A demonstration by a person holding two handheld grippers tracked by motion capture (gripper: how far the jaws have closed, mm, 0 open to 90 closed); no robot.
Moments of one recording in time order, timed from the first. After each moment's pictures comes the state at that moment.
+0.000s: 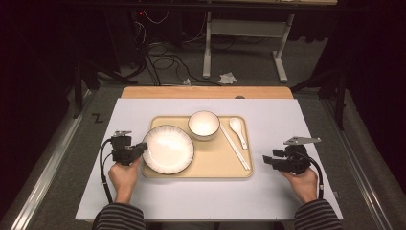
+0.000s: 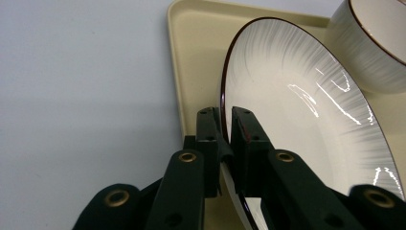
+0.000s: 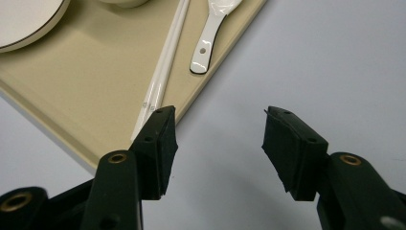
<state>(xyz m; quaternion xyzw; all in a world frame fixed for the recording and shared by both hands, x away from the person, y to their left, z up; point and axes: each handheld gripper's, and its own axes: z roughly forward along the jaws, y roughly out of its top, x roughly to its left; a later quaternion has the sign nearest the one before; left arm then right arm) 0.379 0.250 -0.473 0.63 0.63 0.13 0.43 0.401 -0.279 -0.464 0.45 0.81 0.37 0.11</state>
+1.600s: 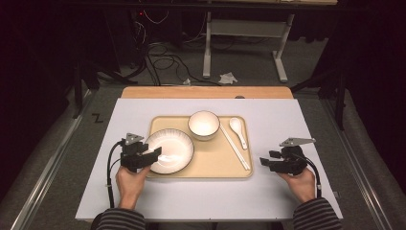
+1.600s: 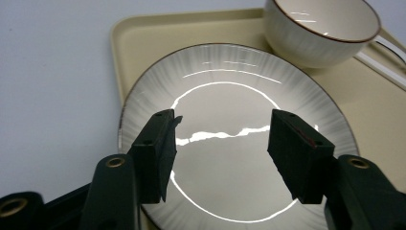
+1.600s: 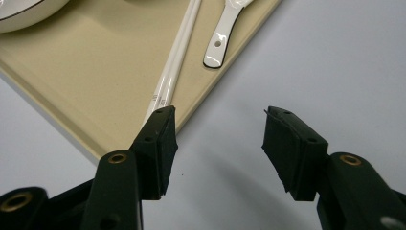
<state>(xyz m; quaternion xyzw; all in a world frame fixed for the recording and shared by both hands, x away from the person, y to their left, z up) 0.392 0.238 -0.487 0.67 0.63 0.18 0.34 0.400 -0.278 -0.467 0.44 0.82 0.36 0.12</state>
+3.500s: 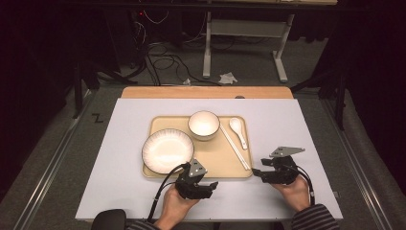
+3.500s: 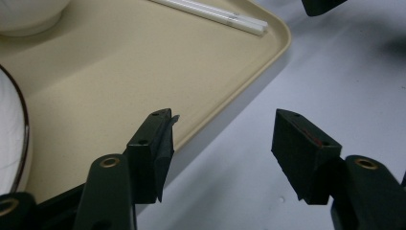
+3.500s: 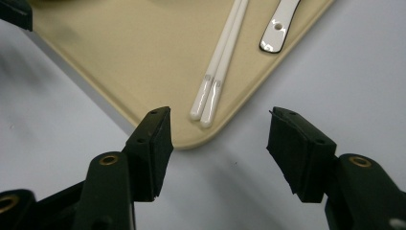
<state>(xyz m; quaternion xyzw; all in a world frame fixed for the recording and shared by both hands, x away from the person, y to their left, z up) 0.318 0.079 -0.480 0.81 0.39 0.13 0.41 0.390 -0.243 -0.472 0.38 0.85 0.36 0.11</state>
